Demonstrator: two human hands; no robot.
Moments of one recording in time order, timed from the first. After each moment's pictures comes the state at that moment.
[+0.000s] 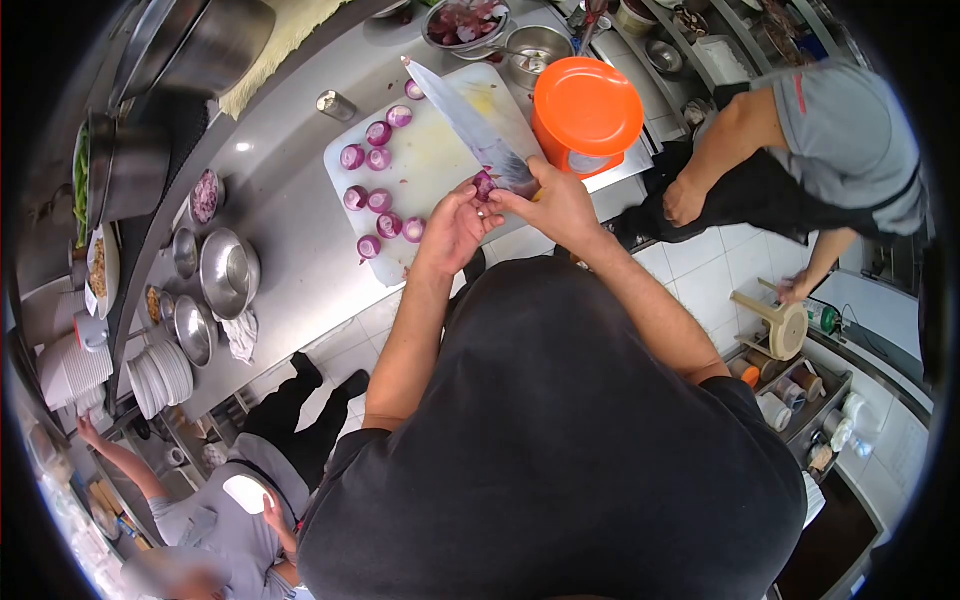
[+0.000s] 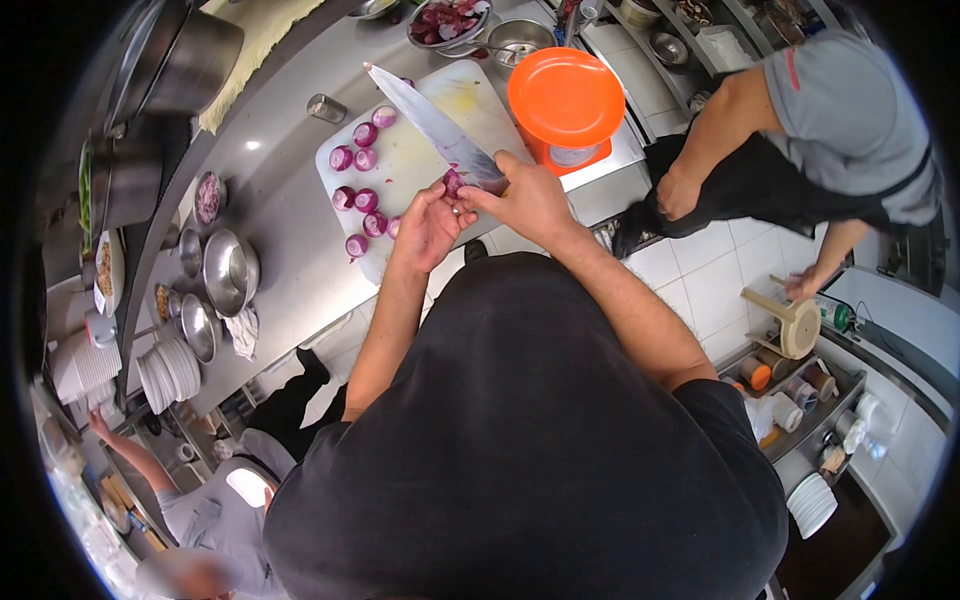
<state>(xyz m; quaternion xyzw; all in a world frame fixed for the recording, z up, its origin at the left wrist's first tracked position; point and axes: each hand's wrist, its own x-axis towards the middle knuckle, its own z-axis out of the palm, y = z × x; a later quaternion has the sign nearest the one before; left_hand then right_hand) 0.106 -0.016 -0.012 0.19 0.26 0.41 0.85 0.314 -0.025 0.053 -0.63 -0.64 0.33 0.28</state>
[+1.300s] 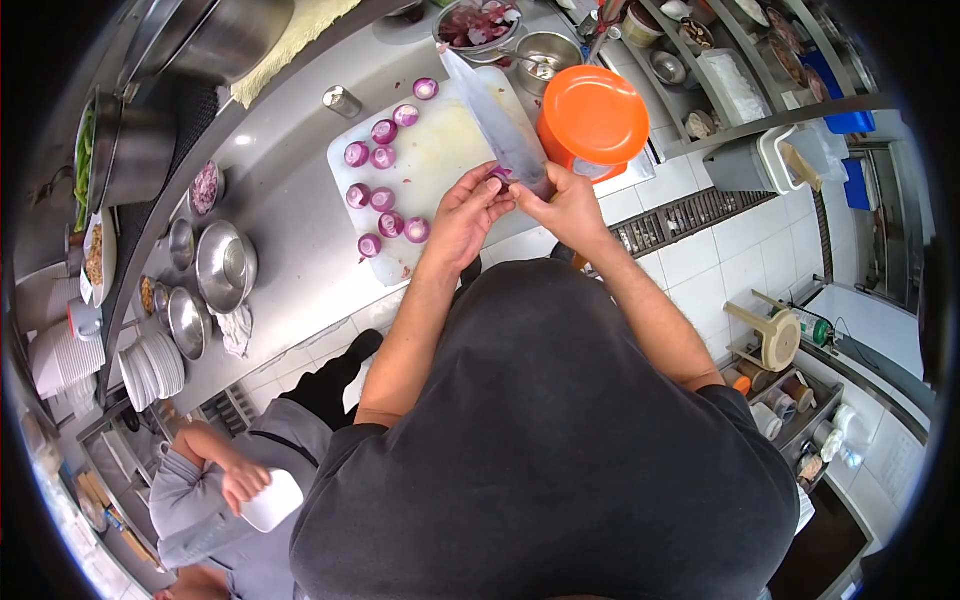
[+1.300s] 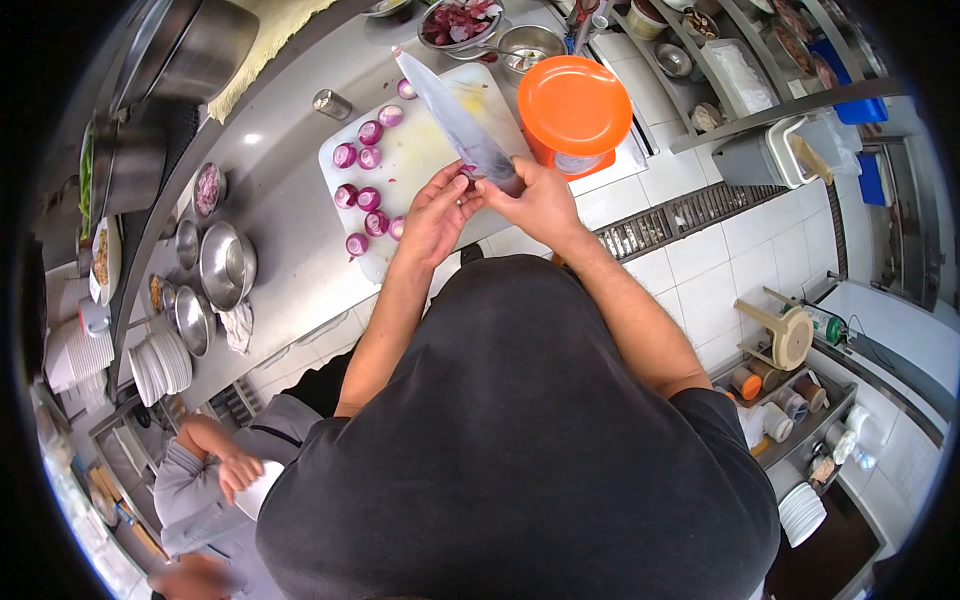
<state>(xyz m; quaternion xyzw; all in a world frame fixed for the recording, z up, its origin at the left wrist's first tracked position) 0.122 -0.011 0.004 0.23 0.30 0.45 0.81 0.319 -0.025 0.041 -0.61 -0.58 0.39 0.36</state>
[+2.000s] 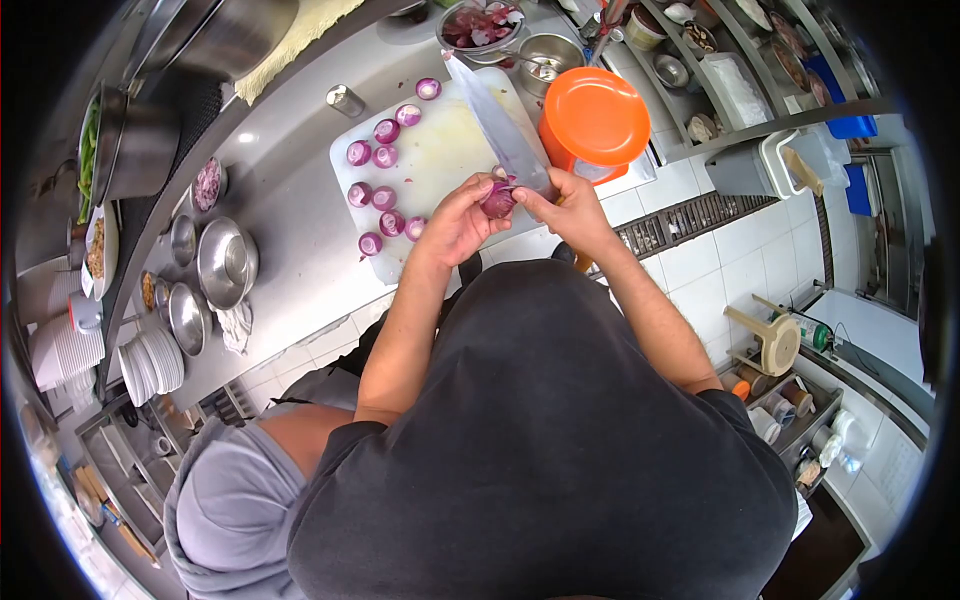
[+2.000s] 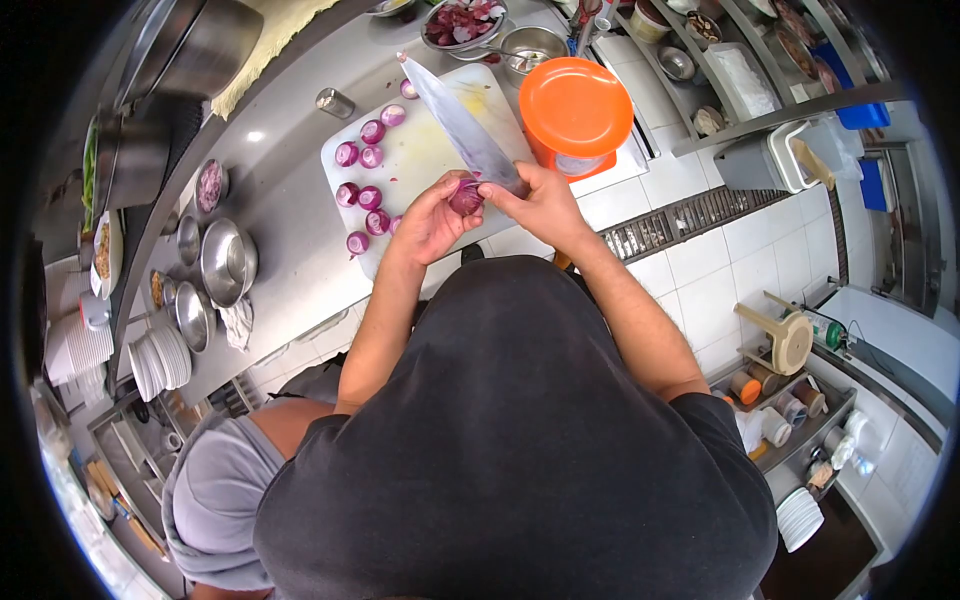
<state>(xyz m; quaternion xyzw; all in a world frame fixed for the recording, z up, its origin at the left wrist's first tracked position) 0.104 -0.002 -0.002 0.19 0.23 0.36 0.88 0.327 -0.028 0.038 -0.57 -0.52 0.50 0.38</state>
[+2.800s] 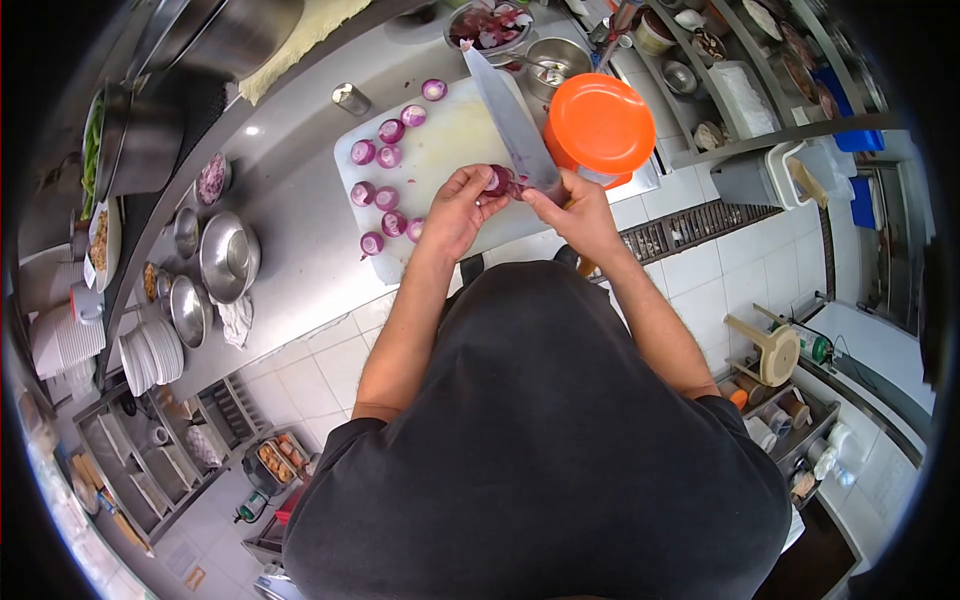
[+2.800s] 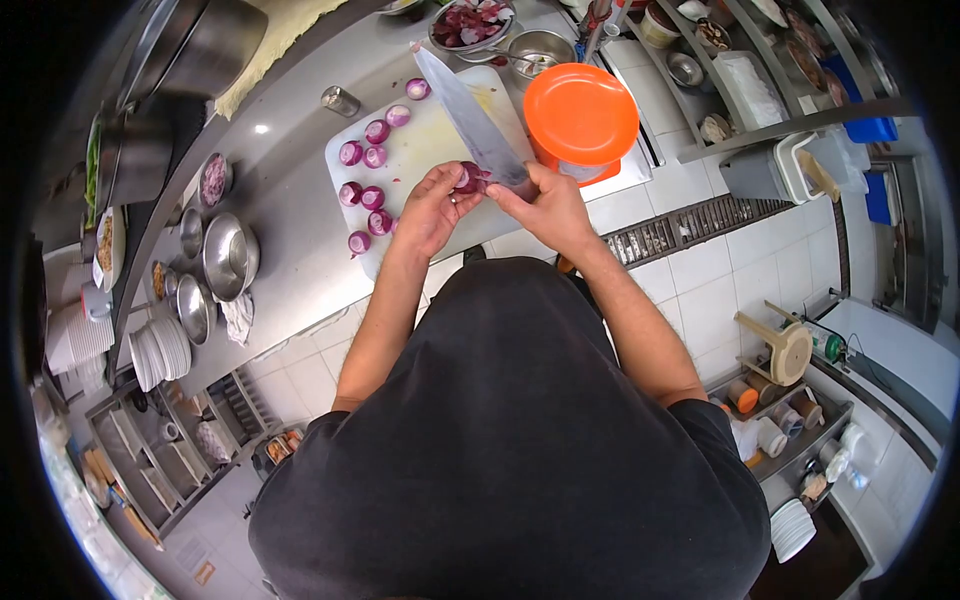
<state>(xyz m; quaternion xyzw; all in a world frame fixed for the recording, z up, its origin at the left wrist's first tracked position) 0.118 0.008 0.003 0.21 0.39 0.44 0.78 0.336 -0.025 0.041 -0.57 -0.56 0.46 0.39</state>
